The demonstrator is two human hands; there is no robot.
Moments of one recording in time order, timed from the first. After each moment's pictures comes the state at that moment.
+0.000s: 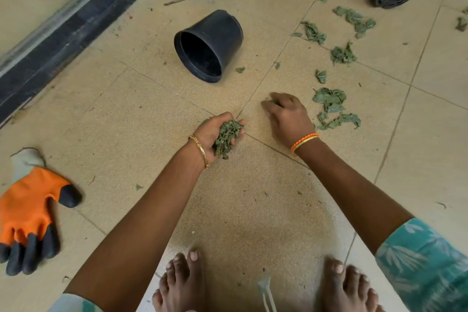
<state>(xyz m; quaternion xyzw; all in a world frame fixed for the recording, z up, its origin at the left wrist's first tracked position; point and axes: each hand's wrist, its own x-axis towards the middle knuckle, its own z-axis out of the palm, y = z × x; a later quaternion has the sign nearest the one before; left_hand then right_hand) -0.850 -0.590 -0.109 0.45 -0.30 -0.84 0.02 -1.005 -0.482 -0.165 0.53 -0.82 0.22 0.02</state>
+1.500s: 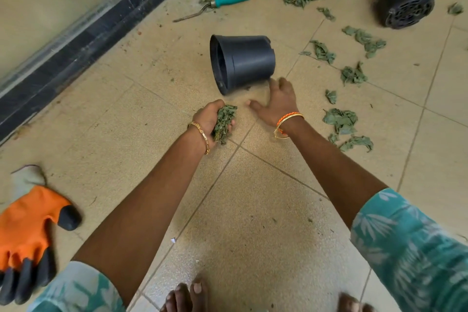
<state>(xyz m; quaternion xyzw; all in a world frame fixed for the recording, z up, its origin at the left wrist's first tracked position) -0.883 -0.654 -0.123 0.49 -0.34 -0.80 0.09 -1.028 -0.570 -0.143 0.36 -0.89 0.21 -0.19</state>
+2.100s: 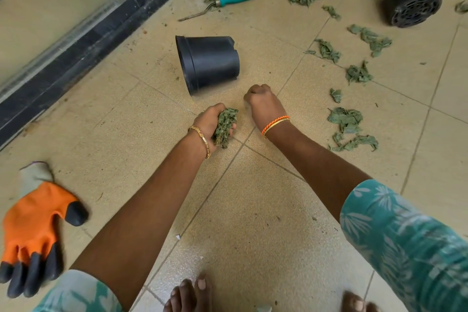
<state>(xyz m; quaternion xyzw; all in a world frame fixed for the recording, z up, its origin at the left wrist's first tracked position) -0.870 -0.650 -0.121 0.50 -0.32 -0.79 0.10 -0.999 -0.590 -0.149 0.58 -0.81 0.13 0.00</state>
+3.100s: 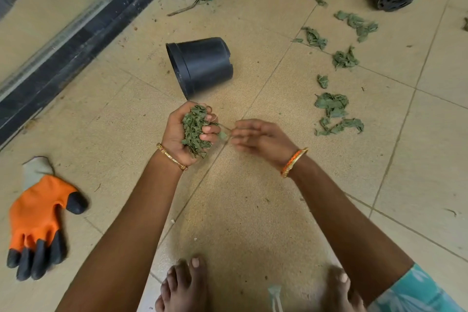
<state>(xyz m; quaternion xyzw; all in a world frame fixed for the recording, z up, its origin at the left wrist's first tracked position) -0.821 -0.621 -0.093 0.28 -0.19 -0.94 0.09 -0.948 -0.485 -0.105 0.19 -0.61 0.53 -0.56</state>
